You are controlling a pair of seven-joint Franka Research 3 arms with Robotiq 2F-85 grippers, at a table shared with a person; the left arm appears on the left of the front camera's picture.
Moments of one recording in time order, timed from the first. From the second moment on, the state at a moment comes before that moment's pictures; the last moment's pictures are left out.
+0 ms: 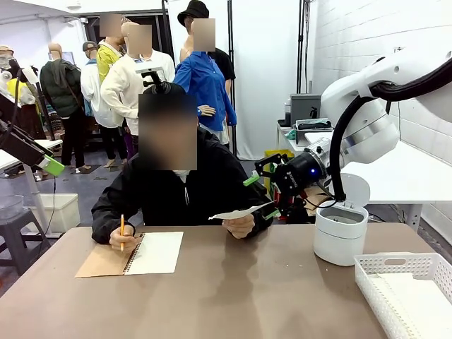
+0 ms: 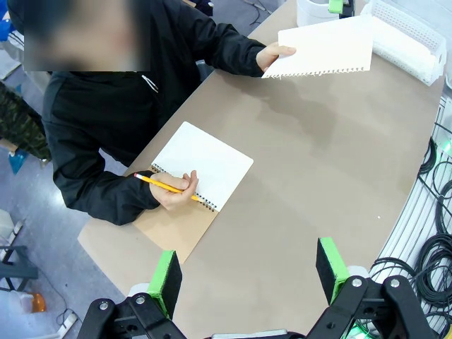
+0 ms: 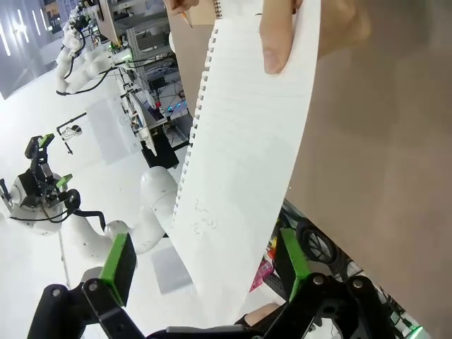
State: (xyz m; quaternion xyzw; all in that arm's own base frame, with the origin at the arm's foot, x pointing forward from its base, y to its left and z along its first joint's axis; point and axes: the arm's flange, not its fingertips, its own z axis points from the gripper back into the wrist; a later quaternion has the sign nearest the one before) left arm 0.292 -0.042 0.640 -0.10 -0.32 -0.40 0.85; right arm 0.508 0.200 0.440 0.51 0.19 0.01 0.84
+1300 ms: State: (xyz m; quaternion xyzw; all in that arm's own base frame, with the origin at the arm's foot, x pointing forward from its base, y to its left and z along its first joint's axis) left arm 0.292 -0.042 0.640 -0.10 -0.32 -0.40 0.85; right arm 0.514 0.211 0.415 0.53 0.23 0.00 0.82
